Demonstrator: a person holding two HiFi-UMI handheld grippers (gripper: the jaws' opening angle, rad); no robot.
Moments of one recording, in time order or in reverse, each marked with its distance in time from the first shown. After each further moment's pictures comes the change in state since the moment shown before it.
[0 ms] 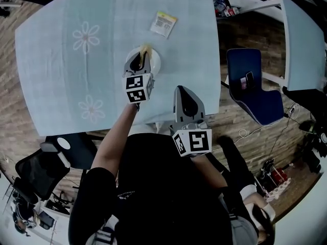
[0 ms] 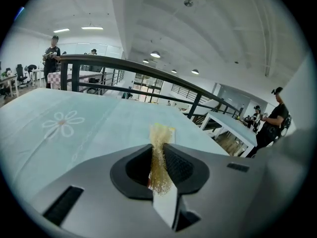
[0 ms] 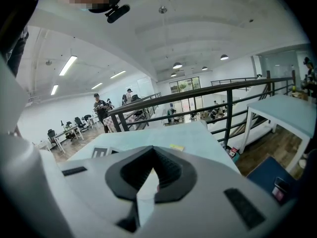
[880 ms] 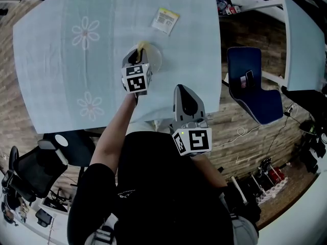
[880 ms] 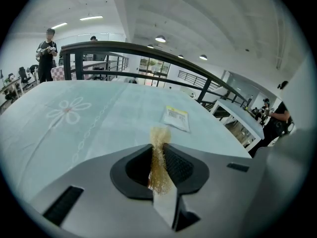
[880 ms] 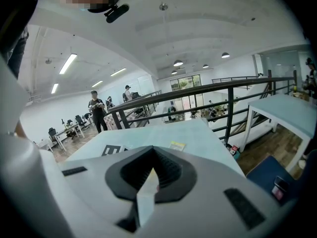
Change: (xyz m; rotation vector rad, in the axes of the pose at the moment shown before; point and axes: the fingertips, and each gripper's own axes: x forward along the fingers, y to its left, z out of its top) left arm 0.020 0.029 -0.034 -0.004 0.171 0.081; right arm 0.002 0.003 -0.011 0.001 0.028 0.004
